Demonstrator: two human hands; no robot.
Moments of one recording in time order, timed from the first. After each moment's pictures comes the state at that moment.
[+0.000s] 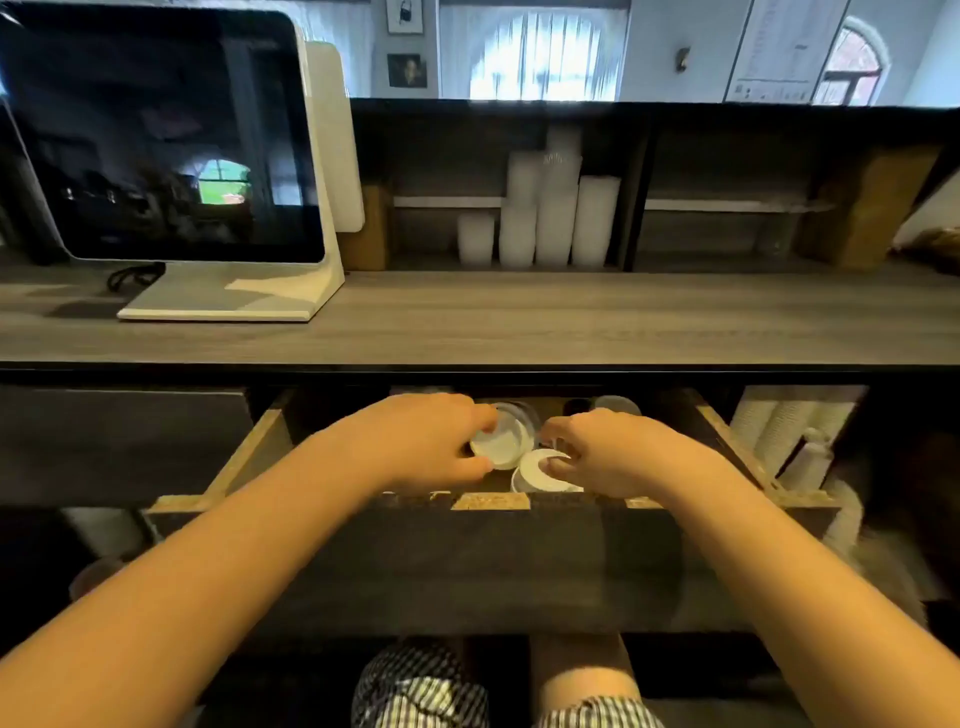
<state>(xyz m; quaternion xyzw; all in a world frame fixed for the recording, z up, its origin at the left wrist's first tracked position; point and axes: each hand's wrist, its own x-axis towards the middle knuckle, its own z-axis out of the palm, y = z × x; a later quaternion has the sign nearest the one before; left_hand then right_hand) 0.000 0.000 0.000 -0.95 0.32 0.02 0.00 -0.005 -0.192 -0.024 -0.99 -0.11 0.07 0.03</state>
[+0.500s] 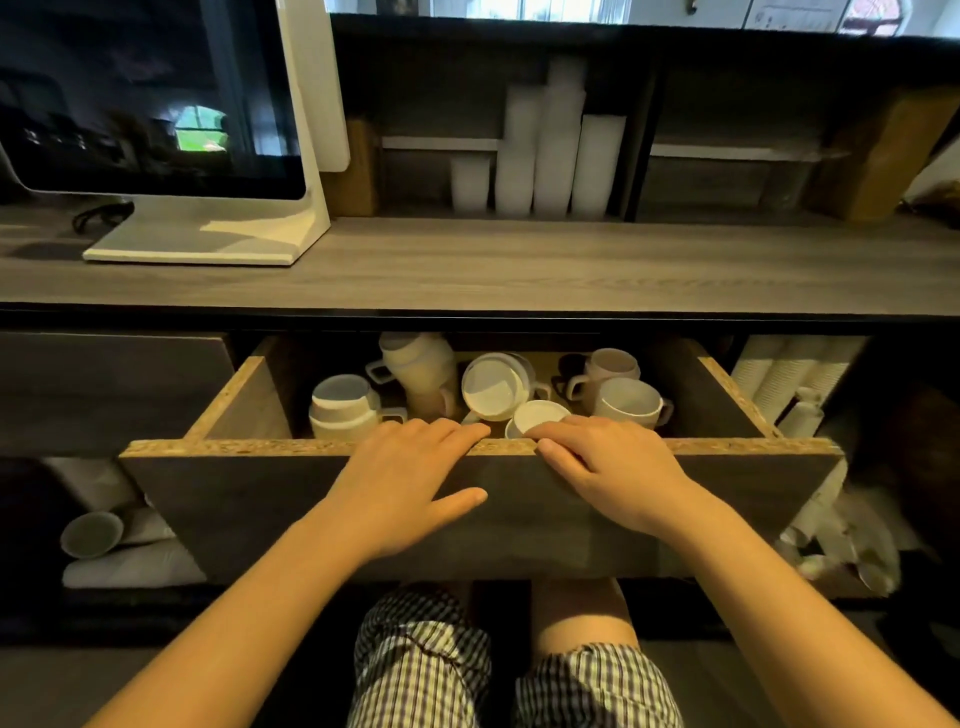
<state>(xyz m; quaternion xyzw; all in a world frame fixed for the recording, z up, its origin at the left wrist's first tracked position) -0.020 0.015 -0.092 -0.95 0.32 -0.08 -0.01 -0.036 -0.199 -0.078 -0.98 -0.15 -0.04 0.08</state>
